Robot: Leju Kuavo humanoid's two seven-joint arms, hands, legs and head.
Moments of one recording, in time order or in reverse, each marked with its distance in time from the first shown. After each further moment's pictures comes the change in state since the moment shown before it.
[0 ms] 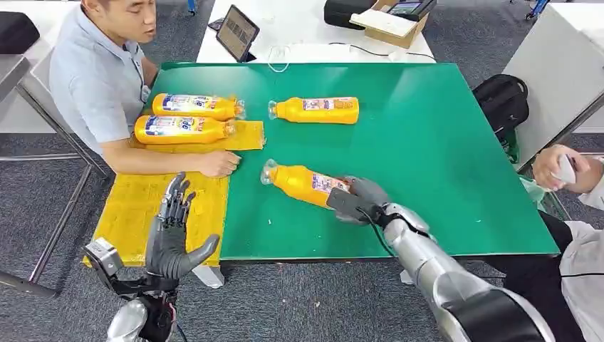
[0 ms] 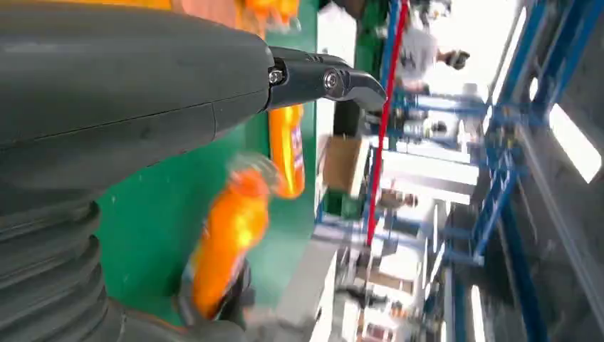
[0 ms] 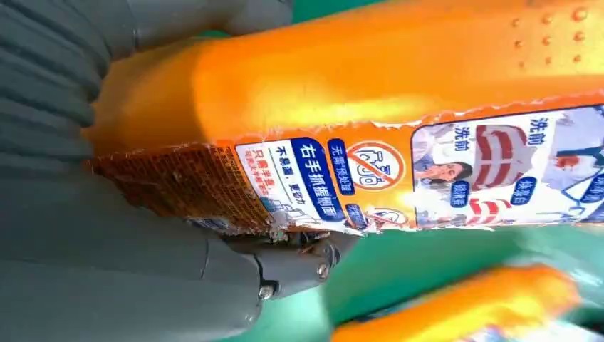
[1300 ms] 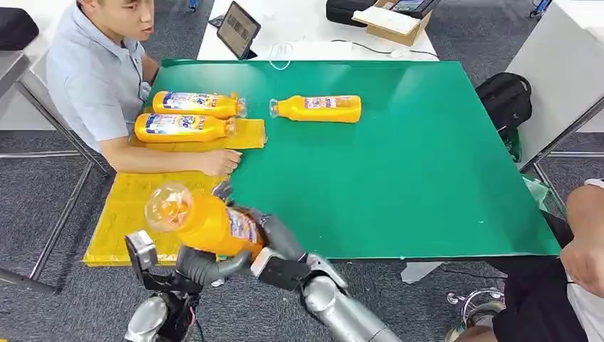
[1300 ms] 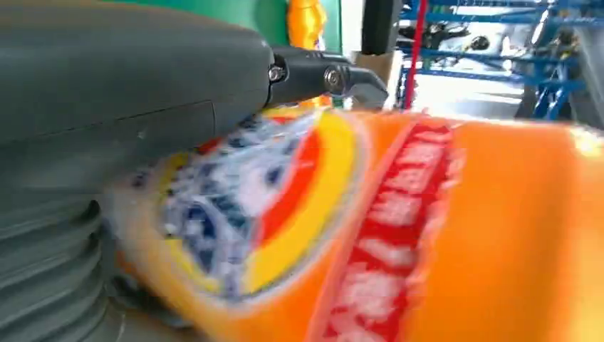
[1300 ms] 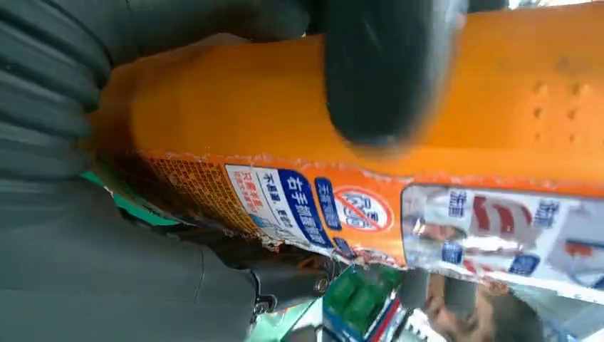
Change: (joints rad) left arm -0.041 0.015 -0.144 0.044 0.010 -0.109 0.062; right arm 0.349 0.209 0.306 -0.538 -0.231 -0.027 -0.155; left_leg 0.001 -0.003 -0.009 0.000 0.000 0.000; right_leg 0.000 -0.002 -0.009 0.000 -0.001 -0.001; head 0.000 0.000
